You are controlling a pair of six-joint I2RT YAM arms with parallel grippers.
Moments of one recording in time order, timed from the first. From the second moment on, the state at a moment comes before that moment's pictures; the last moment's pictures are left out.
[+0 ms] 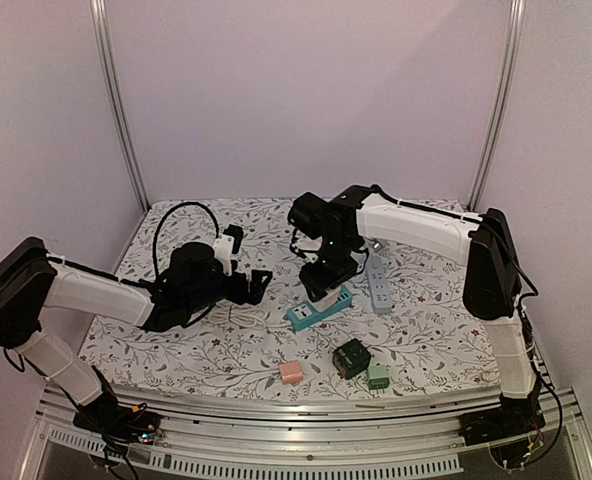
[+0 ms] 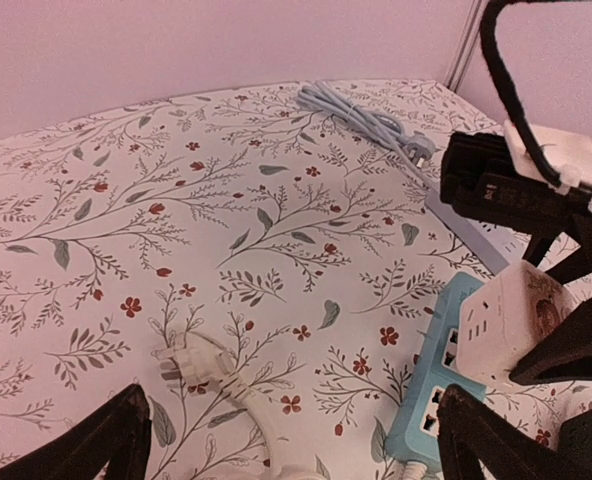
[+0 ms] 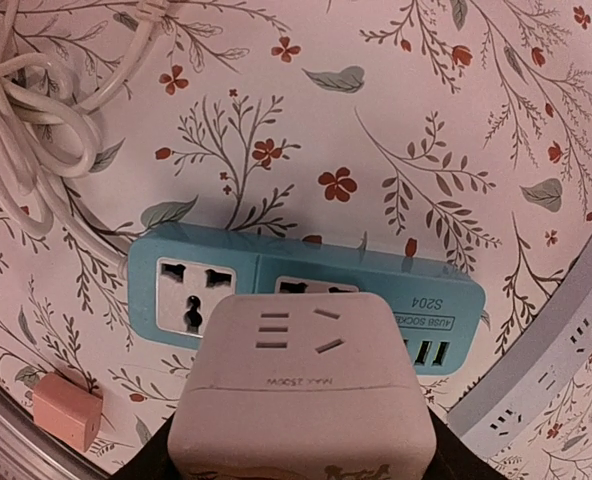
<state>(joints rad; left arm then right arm) -0.76 1.54 0.61 0.54 -0.19 -0.24 0.90 2.23 2.04 -1.16 0.06 0.19</state>
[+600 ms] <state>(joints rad) -0.76 1.54 0.61 0.54 -0.19 -0.24 0.89 2.25 2.04 -1.16 0.07 0.20</state>
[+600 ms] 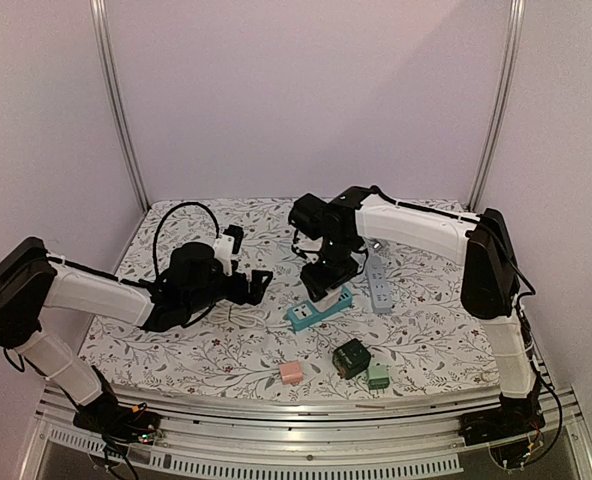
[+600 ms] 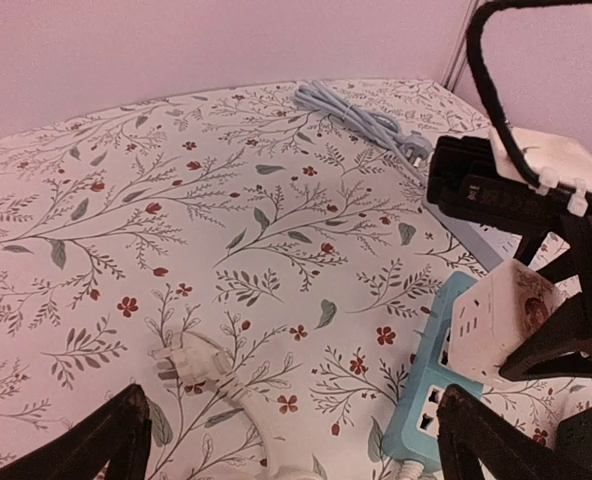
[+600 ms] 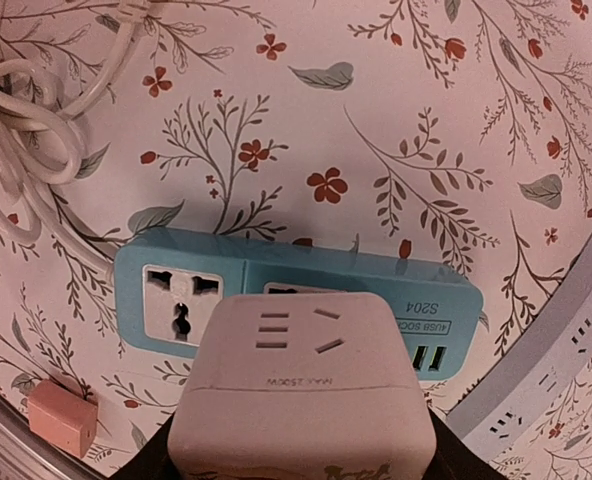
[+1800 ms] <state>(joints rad) -0.76 1.54 0.61 0.56 -0.14 -0.26 0.87 2.27 2.06 -1.17 0.04 0.23</state>
